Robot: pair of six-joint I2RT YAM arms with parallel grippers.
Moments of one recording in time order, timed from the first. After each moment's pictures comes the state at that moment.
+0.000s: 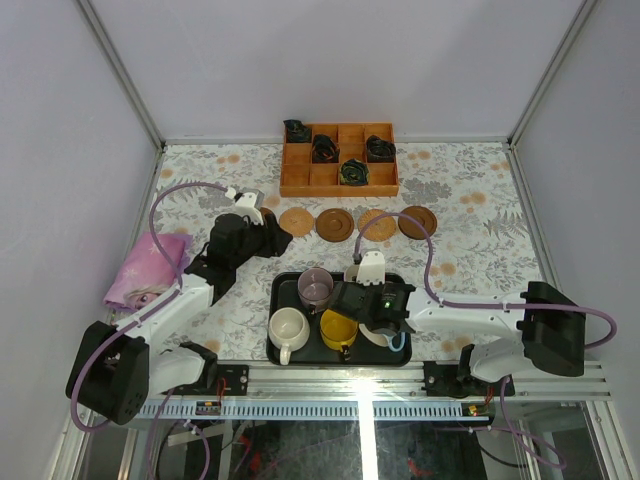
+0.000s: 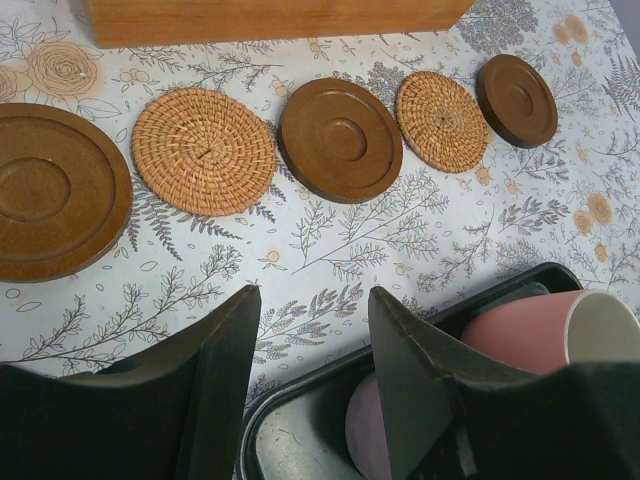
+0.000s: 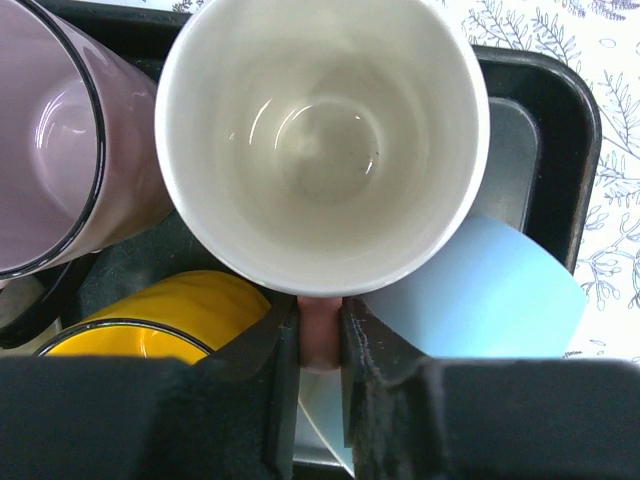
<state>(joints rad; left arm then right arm) -0.39 1.15 0.56 0.21 0.17 -0.38 1.23 1.39 0.84 -0.63 0.61 1.02</state>
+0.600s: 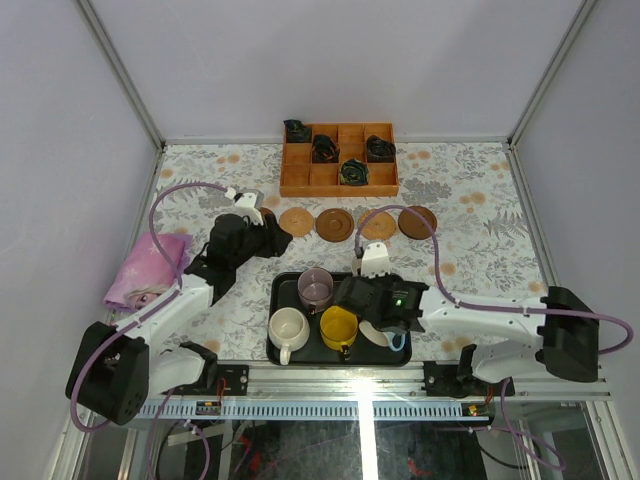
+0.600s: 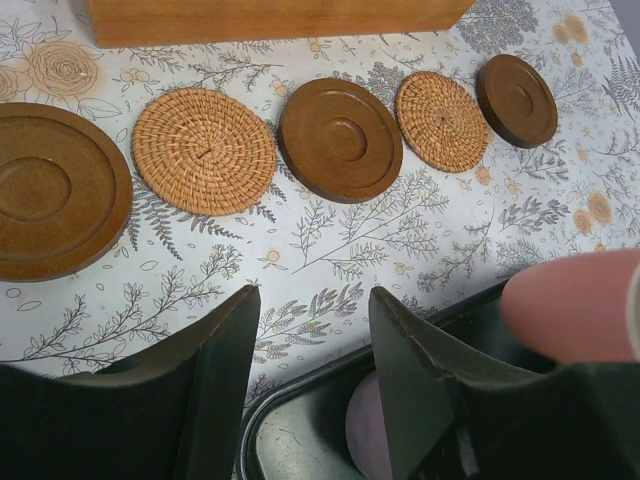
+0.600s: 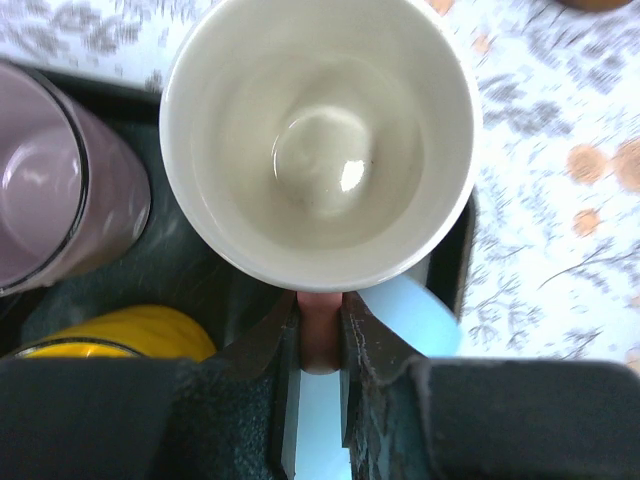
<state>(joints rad) -0.39 1.15 0.56 0.21 0.17 -0.38 1.23 1.34 0.85 -0.67 0.74 0.85</state>
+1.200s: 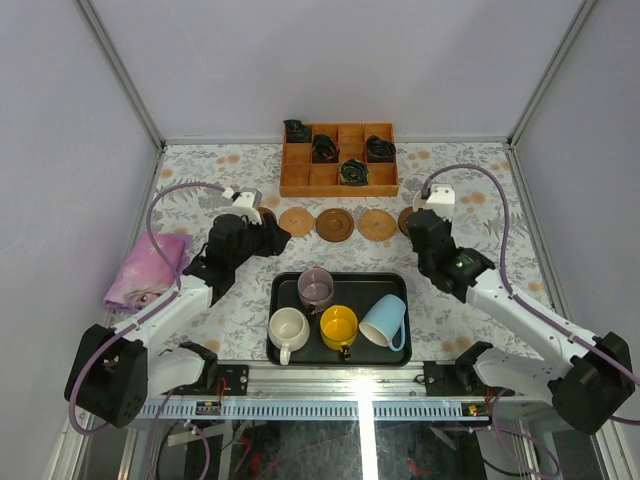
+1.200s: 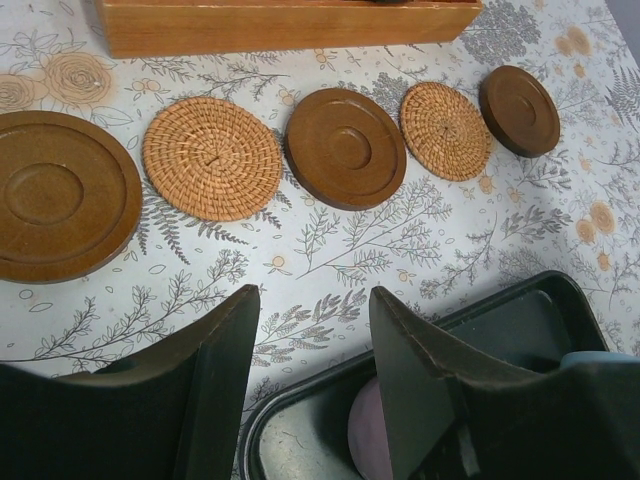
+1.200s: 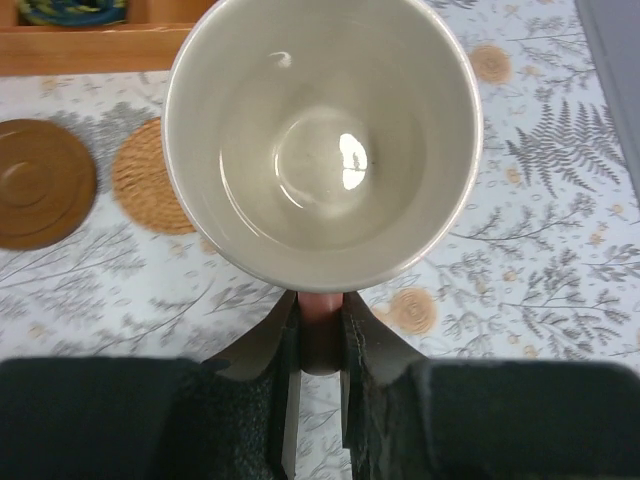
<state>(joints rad) -0.39 1.13 0.56 0.21 0.14 -0.38 0.68 1.08 0.81 -0.38 0.74 0.35</state>
